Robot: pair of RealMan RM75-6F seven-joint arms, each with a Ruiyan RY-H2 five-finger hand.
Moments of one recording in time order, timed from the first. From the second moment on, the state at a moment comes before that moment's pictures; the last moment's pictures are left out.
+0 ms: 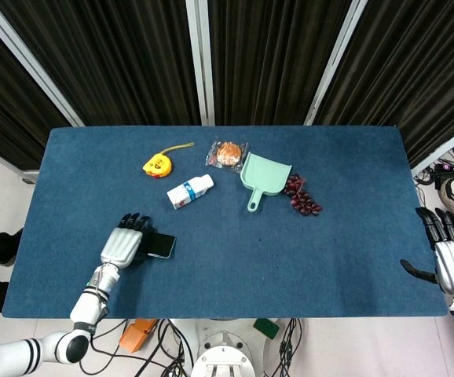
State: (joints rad) left arm -0.46 -1.59 -0.08 -1.48 1.15 1.04 0.46; right arm 0.11 -1.12 0.07 -1.50 -1.53 1.48 0.14
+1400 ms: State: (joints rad) left arm -0.59 -1.36 -0.07 -1.73 0.99 1.00 0.55; right arm 0.09 -1.13 0.07 -1.46 -1.52 1.49 0.18
